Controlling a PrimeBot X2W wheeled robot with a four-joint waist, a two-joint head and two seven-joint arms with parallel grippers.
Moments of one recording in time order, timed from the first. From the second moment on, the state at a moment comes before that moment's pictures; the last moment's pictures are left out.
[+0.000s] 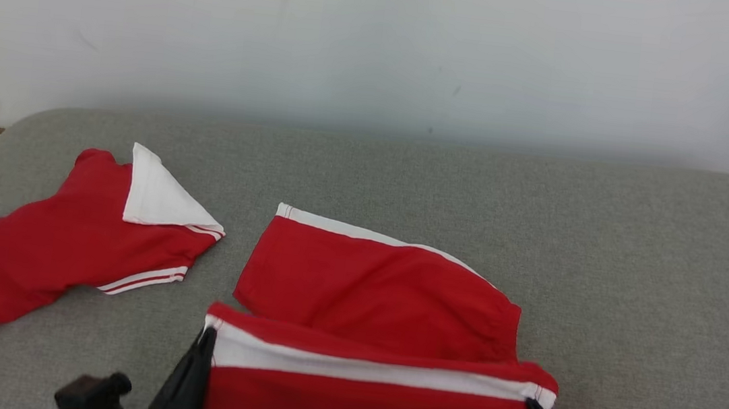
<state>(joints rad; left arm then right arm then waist) -0.11 0.06 -0.19 0.26 -0.50 -0.13 -0.26 -0.11 -0.56 0.80 0.24 0.81 0.13 -0.26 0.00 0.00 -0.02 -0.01</state>
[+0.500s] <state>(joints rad) -0.65 0.08 -0.25 0.51 -0.48 -0.13 -0.26 -0.41 -0.40 0.62 0.37 0.79 0.13 -0.26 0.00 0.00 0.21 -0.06</state>
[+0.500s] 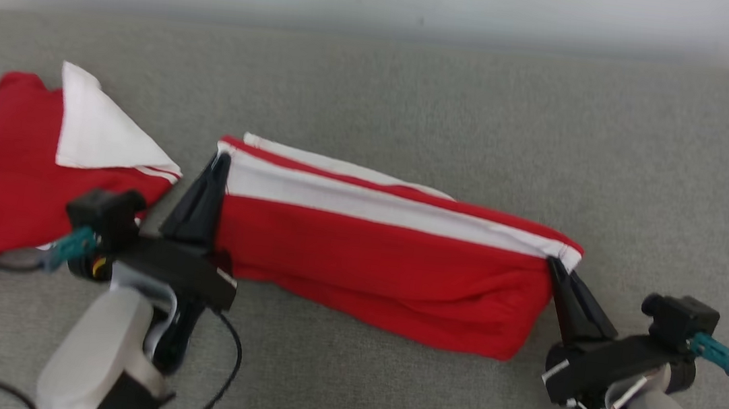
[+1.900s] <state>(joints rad) -0.77 0.05 -0.10 0.93 -0.29 -0.12 -0.26 -0.27 -0.14 0.13 0.28 0.31 0.13 -0.26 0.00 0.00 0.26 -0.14</state>
